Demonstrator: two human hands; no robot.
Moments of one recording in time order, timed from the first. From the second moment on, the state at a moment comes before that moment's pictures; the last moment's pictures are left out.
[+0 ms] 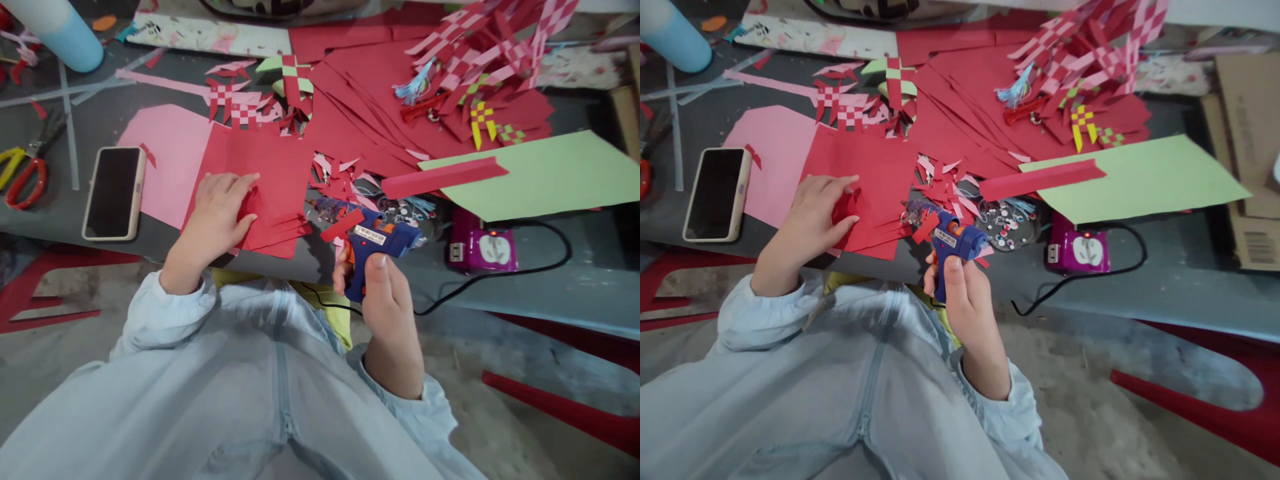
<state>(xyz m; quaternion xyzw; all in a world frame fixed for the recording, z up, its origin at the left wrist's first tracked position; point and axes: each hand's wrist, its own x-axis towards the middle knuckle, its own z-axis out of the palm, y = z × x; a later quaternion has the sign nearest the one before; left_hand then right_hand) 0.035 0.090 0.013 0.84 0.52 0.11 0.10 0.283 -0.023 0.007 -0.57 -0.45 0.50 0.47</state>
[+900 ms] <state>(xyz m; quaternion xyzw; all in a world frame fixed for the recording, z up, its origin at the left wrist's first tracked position) 0.035 0.029 0.012 0.85 0.46 0.26 0.03 0.281 -0.023 0.014 -0.56 -0.48 0.54 0.41</state>
